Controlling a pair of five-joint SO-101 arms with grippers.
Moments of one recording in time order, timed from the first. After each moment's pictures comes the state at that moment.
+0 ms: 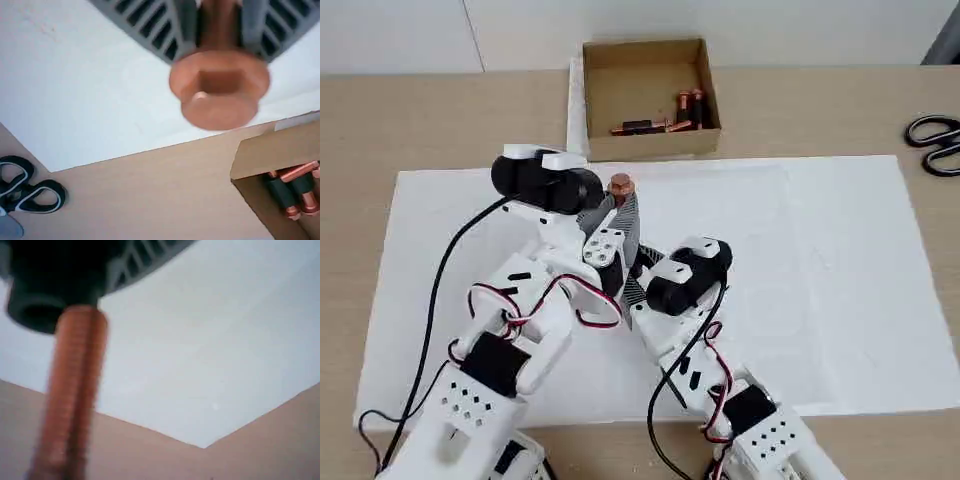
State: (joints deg) left arm 25.3 -56.4 55.4 29.7 19.5; right arm -35.5 -74.2 94.1 -1.2 -8.0
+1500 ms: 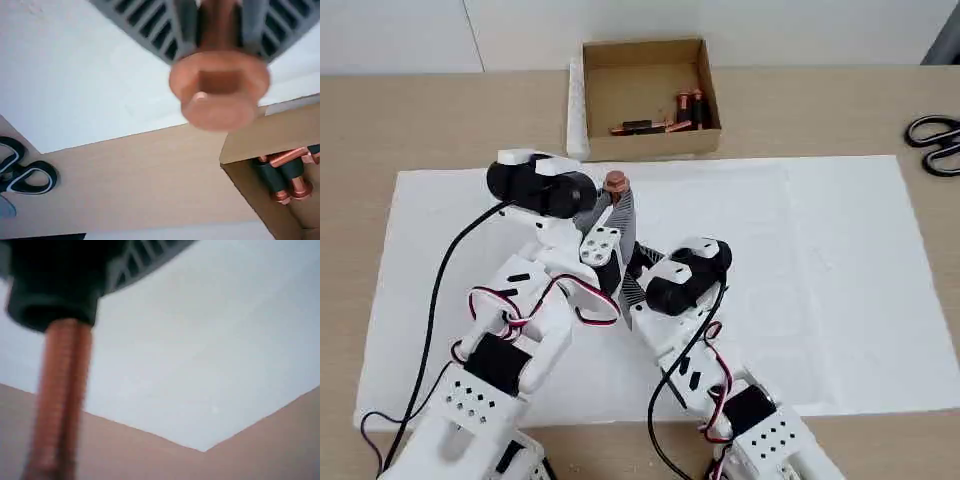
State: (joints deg) left arm 24.1 -56.4 59.5 23.8 19.5; right arm -35.5 -74.2 94.2 -1.2 -8.0
